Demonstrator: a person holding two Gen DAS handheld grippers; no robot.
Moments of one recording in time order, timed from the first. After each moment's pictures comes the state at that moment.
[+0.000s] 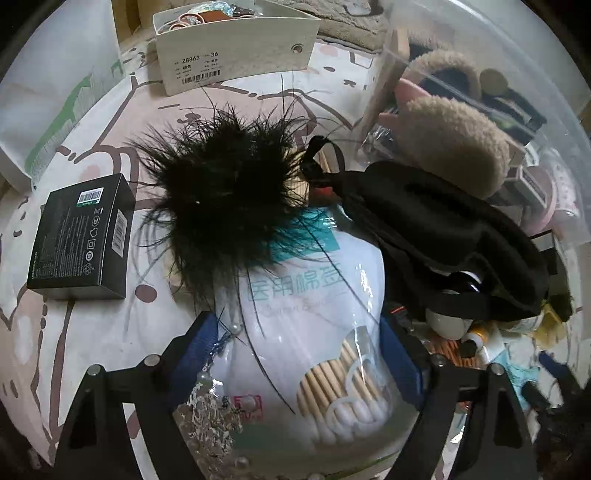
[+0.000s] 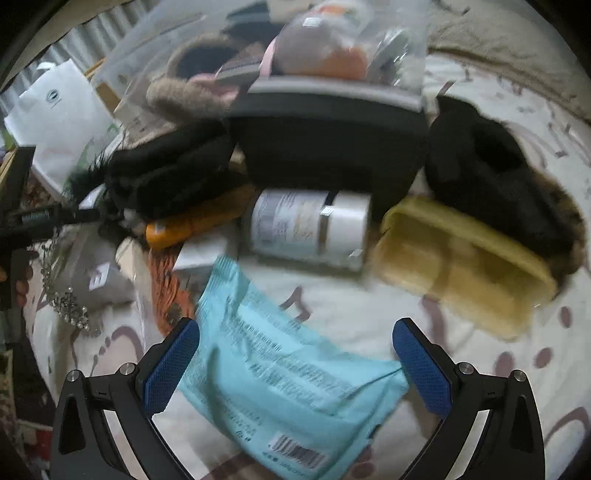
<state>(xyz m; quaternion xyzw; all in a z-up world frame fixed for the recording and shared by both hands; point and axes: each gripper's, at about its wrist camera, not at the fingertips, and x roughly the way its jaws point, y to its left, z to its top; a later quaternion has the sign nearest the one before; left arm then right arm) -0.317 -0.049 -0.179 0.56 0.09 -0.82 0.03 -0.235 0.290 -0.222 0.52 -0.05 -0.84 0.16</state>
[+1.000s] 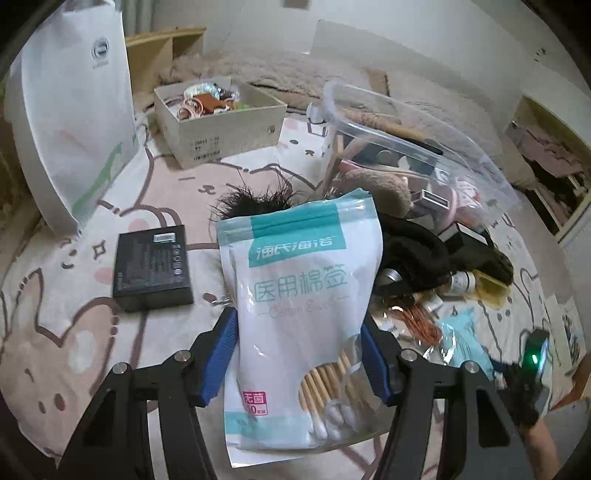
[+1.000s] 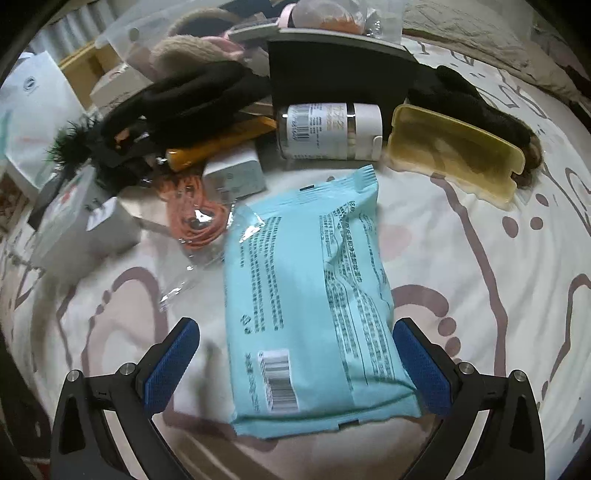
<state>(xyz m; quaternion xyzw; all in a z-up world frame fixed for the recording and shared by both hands) -0.203 -0.094 -0.078 0.45 0.05 -0.89 -0.05 -0.156 0.254 -0.234 0.54 -0.05 -0.84 0.04</state>
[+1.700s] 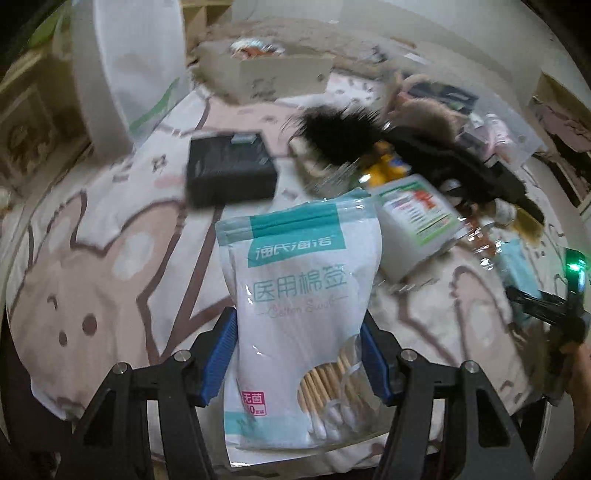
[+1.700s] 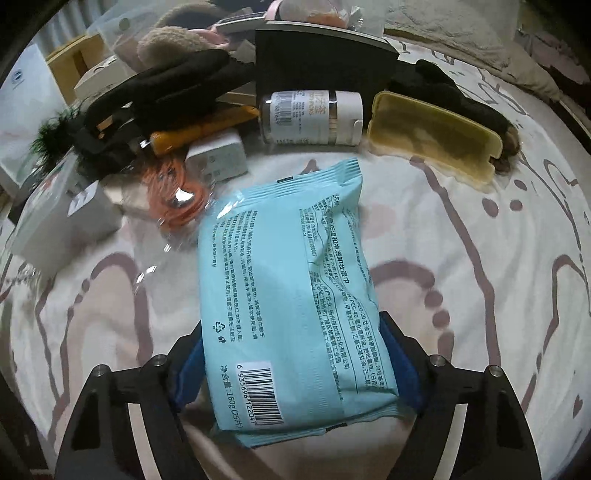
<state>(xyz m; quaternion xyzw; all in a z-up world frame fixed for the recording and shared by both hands) -0.123 -0.167 -0.155 0.51 0.04 -0.86 0.01 -0.131 0.265 -0.239 0.54 -0.03 -0.84 0.00</state>
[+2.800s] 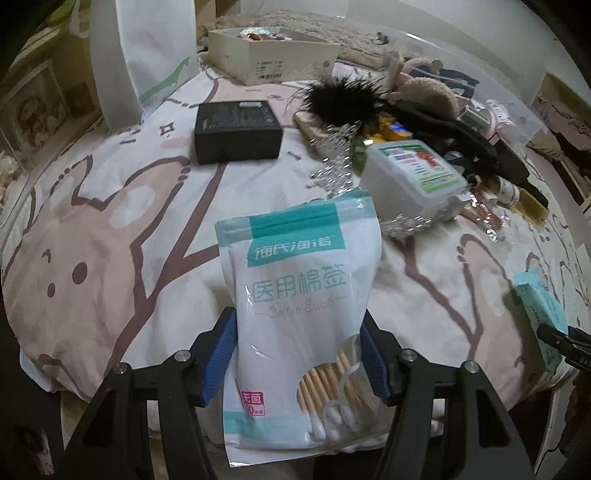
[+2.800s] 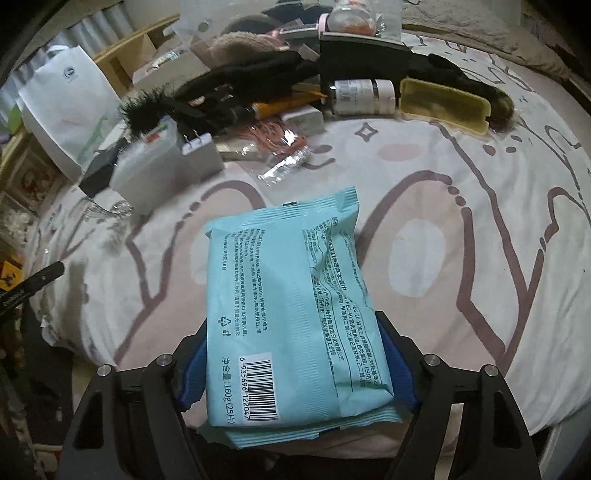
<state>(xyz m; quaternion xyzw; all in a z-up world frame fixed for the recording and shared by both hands) -0.089 -0.151 -0.170 0.50 0.04 -0.86 0.01 -0.066 0.207 -0.201 0.54 -0.09 -0.84 0.07</state>
